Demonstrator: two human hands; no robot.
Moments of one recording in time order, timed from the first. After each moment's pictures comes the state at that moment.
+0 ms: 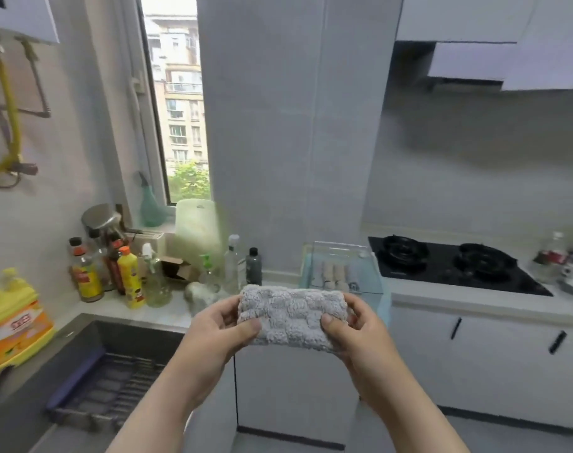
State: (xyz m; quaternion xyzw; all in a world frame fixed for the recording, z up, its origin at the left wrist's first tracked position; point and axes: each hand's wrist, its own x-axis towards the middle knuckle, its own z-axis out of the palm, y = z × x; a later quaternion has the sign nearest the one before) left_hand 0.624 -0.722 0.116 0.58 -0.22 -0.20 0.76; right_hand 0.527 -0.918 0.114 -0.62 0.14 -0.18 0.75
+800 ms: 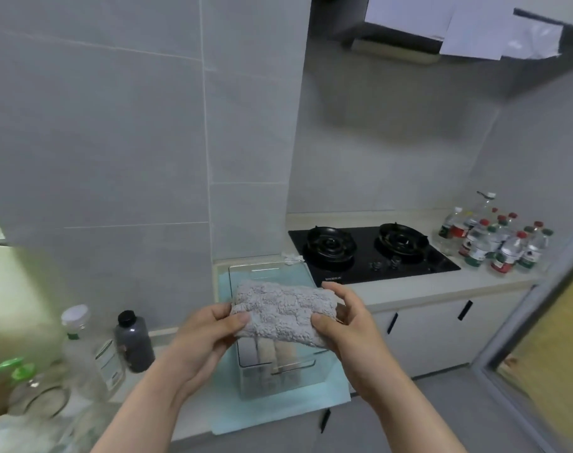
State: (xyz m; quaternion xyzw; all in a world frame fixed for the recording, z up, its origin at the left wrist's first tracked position) left_hand 0.930 -0.995 0.072 0.51 -0.20 -0.43 0.72; right_hand 0.754 -1.133 0.088 -0.62 0.28 -0.29 0.67
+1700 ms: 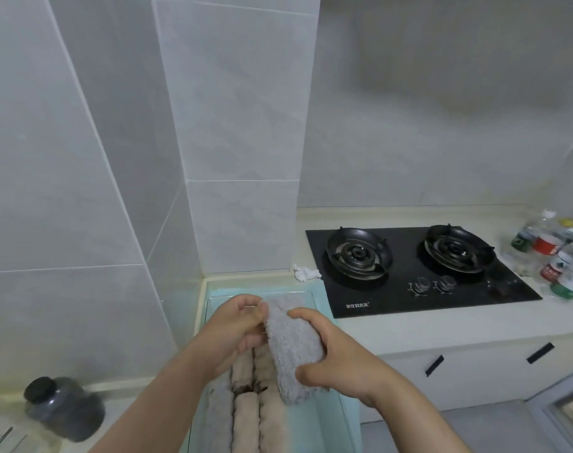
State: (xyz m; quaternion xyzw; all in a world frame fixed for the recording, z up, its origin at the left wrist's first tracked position) left_hand 1.038 -1.223 0.017 0.59 -0.15 -0.42 0.67; right_hand 0.876 -1.342 0.046 -0.78 0.23 0.03 0.58
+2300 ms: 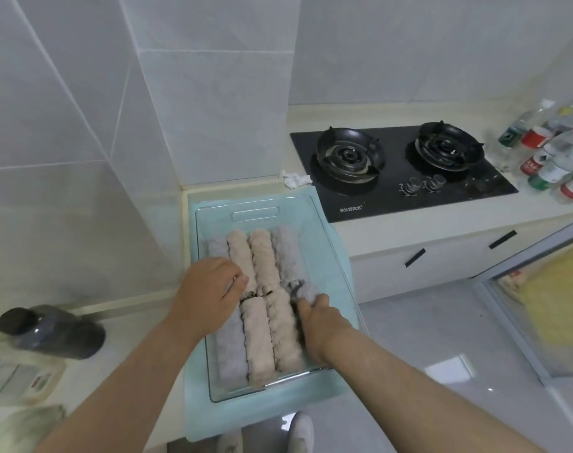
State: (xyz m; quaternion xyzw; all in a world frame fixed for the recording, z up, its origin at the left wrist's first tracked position) left_hand 1.068 -1.162 -0.101 0.77 -0.55 -0.03 0.32; right_hand 0.887 -1.285 -0.101 -0.87 0.35 0.32 0.14
